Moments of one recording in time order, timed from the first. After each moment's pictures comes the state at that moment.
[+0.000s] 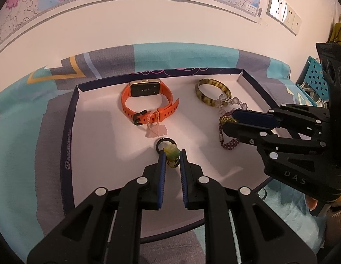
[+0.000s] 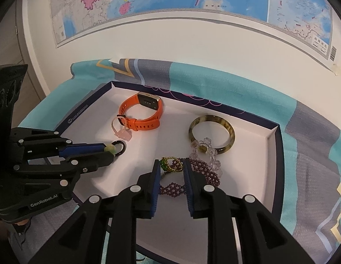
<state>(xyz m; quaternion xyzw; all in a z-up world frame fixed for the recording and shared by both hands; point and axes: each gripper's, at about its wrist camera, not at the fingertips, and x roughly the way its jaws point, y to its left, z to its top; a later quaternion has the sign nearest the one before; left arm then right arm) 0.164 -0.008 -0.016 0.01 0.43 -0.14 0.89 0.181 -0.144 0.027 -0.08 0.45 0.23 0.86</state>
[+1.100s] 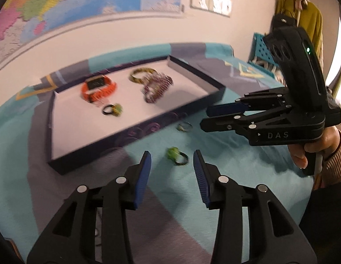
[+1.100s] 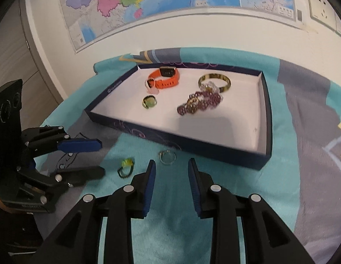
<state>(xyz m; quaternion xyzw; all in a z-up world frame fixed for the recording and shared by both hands) 0.041 -0.034 -0.012 0.08 0.37 -0.27 0.88 0.084 -0.195 0.031 -0.01 0.46 0.26 0.85</state>
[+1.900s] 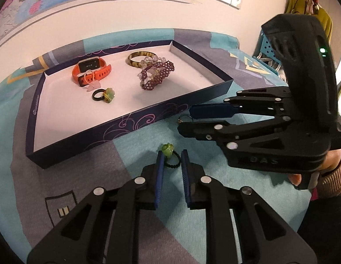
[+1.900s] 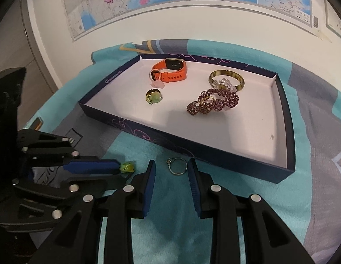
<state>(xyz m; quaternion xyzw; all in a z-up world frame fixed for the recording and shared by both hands) 0.057 -0.040 -0.028 0.05 0.42 -0.26 0.87 0.097 -0.164 0.019 -0.05 0.48 0.25 0.84</state>
